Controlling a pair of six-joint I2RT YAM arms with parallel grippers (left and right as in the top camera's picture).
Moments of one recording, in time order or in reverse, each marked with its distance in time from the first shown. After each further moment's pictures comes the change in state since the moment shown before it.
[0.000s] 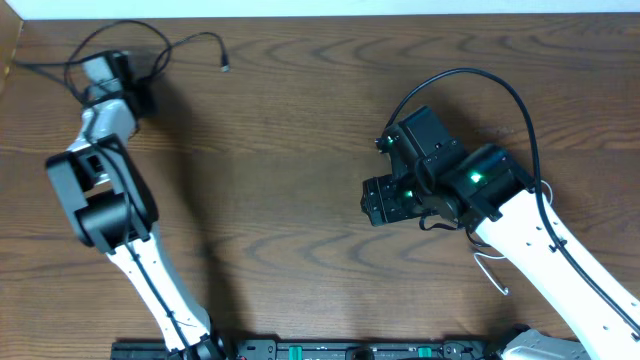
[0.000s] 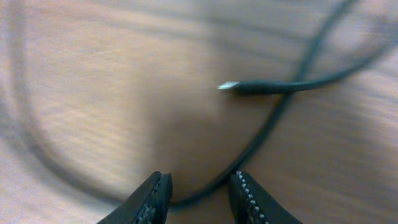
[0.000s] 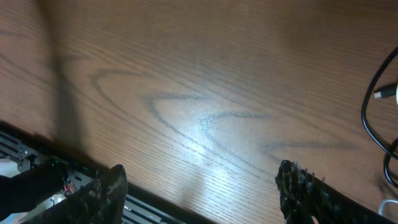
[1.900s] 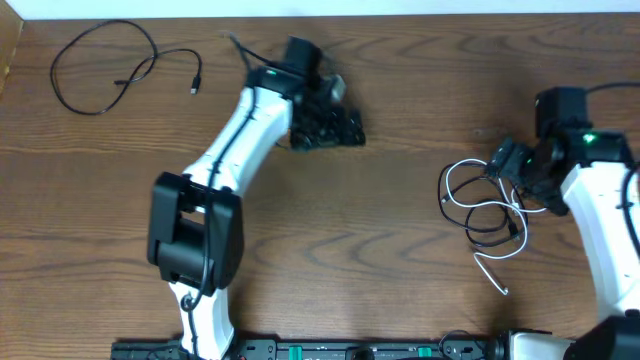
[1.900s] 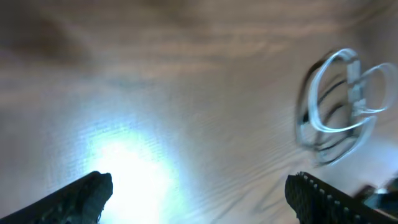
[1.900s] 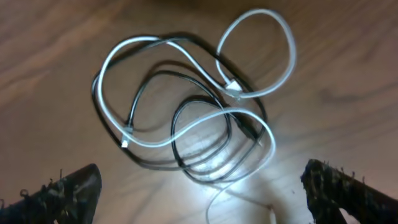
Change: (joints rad) left arm -0.758 -0.337 -0.037 -0.737 0.515 -0.353; right arm -0.684 0.032 -0.205 0.077 0.253 0.098
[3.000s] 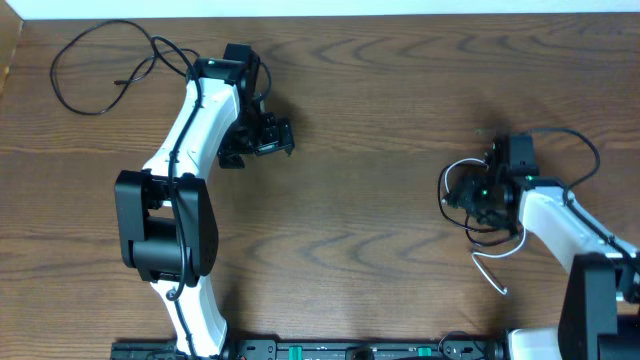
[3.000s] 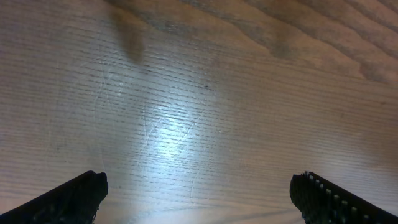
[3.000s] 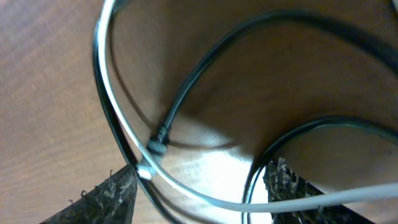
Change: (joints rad) left arm 0.223 0.000 -0.007 -0.268 -0.293 -0.100; right arm 0.066 0.146 -0.397 0.593 -0.268 -0.042
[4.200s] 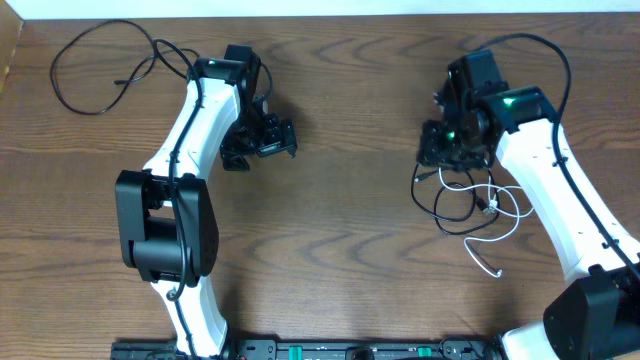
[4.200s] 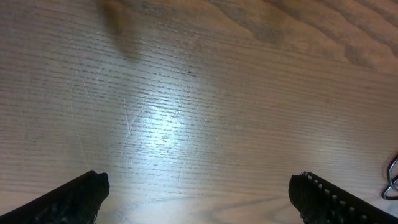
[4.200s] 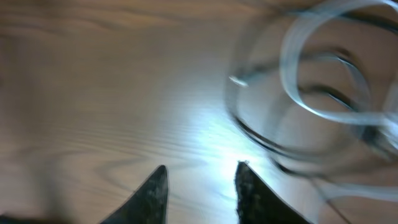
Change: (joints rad) left arm -0.002 0.000 0.000 -0.019 0.055 -0.001; right arm 0.246 0.058 0.671 -0.673 0.013 -0.108
